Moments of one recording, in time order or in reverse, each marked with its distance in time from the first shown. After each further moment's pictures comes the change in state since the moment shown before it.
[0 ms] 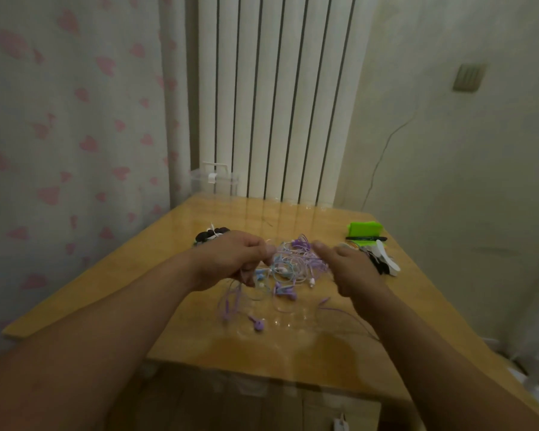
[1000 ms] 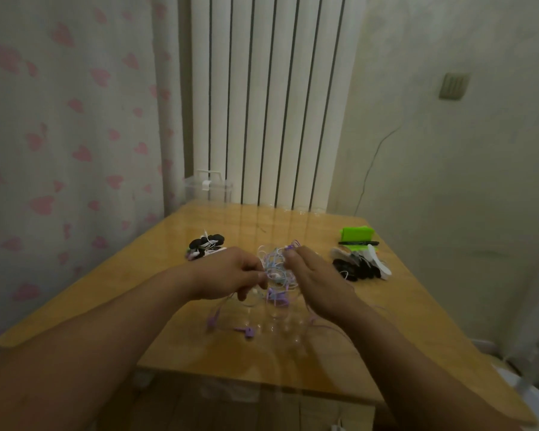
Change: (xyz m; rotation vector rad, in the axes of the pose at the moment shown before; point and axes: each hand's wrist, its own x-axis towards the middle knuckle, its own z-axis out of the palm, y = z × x) left_hand -0.002 -0.001 0.004 0.503 -0.051 0.027; right_hand -0.016 -0.009 0.023 -0.285 -0.134 -0.319
